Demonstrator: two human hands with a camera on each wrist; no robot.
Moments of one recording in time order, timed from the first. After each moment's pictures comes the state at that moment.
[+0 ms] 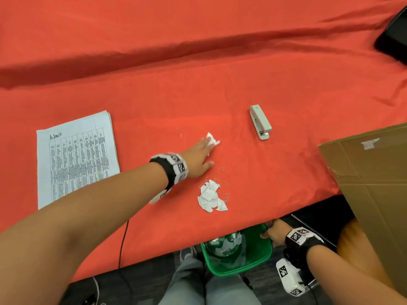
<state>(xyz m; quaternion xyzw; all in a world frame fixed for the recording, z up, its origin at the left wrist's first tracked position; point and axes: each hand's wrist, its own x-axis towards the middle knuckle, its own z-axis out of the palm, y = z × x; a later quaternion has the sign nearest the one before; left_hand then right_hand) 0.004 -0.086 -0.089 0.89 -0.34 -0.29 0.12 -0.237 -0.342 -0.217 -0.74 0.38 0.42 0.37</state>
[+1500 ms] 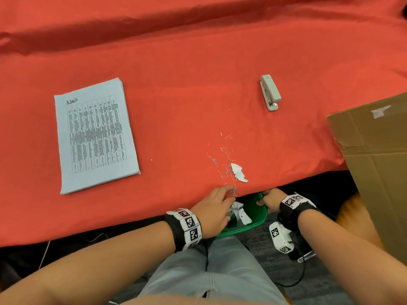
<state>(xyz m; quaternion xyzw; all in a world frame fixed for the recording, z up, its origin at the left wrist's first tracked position) -0.221 -0.063 -0.083 0.86 -0.38 -0.31 0.14 -0.230 -0.305 -0.176 -0.75 0.37 0.40 0.37</state>
